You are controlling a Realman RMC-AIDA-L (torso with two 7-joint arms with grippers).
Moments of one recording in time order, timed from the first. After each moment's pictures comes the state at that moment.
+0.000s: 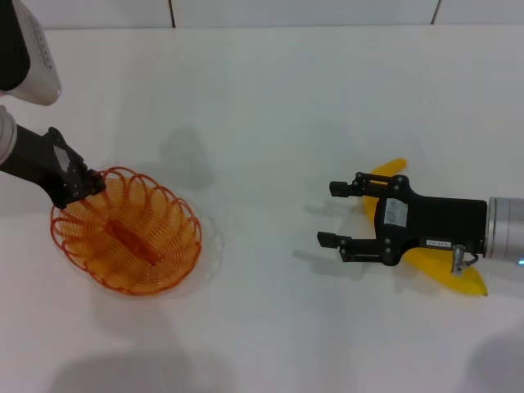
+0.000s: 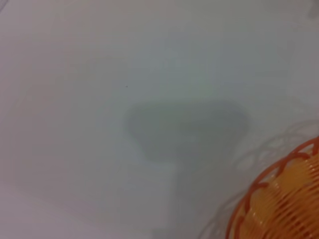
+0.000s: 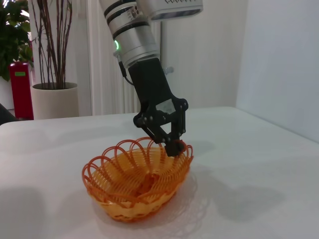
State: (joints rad) left arm -0.74 -2.03 1.02 0.93 2.64 1.36 -1.70; right arm 0.53 2.04 -0.40 -0.30 -2.22 -1.52 0.75
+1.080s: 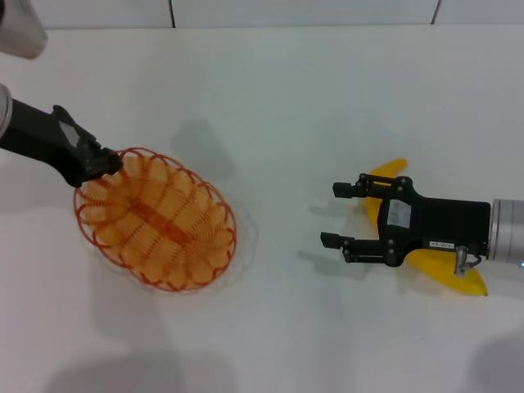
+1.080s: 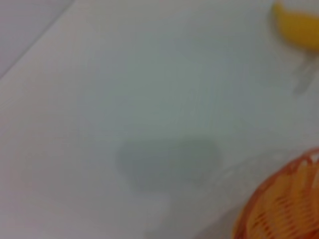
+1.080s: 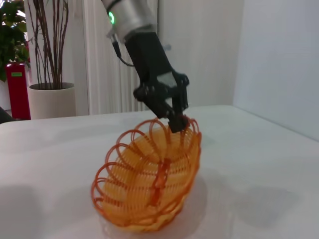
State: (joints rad) left arm -0.70 -2.02 1.03 1.10 2.50 1.50 -1.87; right arm 0.52 2.04 -0.40 -0.31 -2.21 -1.52 0.75
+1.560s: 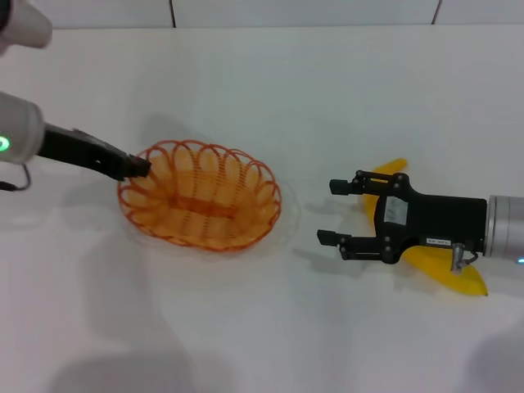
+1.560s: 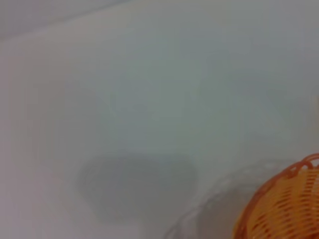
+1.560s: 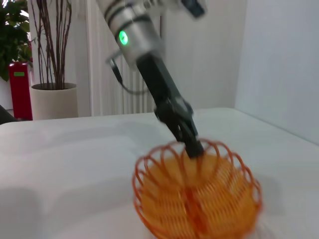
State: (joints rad) left arm -0.72 -2.03 1.01 0.88 2.41 1.32 -2.16; right arm 0.53 2.04 -0.40 -0.30 -2.21 -1.52 0.75
